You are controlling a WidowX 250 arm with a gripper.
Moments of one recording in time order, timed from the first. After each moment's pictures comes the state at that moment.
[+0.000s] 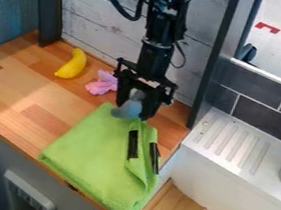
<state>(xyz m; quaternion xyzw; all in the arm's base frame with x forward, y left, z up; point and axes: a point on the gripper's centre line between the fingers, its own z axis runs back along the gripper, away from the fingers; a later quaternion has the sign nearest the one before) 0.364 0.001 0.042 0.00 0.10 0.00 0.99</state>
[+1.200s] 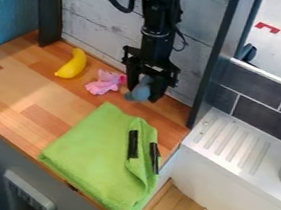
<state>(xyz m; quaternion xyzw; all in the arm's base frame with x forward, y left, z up) 0.410 0.011 0.044 -0.02 -0.02 -0.01 1.00</state>
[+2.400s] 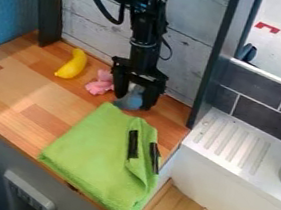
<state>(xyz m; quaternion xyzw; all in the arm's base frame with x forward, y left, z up) 0.412 0.030 0.021 -0.03 0.00 0.03 1.00</state>
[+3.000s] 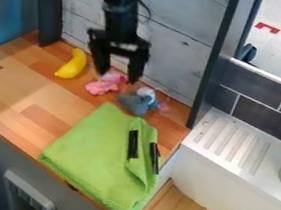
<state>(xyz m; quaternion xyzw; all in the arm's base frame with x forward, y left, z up) 0.376 0.052 0.080 -0.06 -0.05 0.08 0.99</state>
